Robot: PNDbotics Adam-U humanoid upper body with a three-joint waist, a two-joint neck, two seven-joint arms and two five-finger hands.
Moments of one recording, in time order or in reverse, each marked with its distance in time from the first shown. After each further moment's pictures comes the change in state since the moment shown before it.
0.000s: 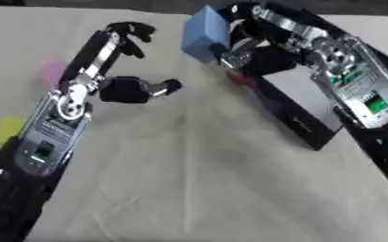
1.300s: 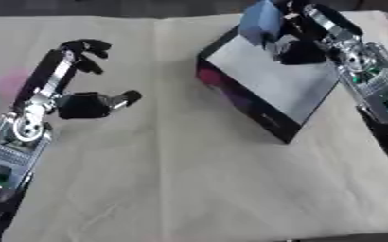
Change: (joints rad) left arm 0.049 0.026 0.012 0.001 0.013 0.012 0.018; right arm 0.135 -0.109 -0.173 0.127 0.133 -0.026 -0.172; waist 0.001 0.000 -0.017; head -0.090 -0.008
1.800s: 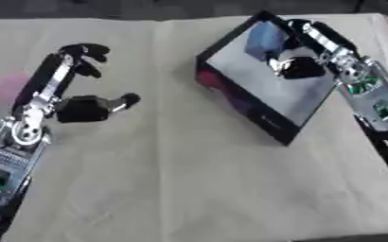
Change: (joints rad) left arm 0.000 0.000 0.000 0.000 0.001 0.004 -0.001; right arm 0.009 0.000 -0.003 0.060 0.070 -0.020 0.039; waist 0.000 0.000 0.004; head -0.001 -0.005
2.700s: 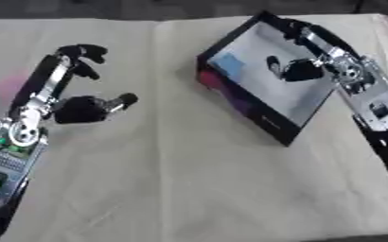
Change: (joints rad) left arm 0.000 0.000 0.000 0.000 0.007 0.003 -0.002; right arm 0.000 0.001 -0.009 0.003 0.070 0.048 0.014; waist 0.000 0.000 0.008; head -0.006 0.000
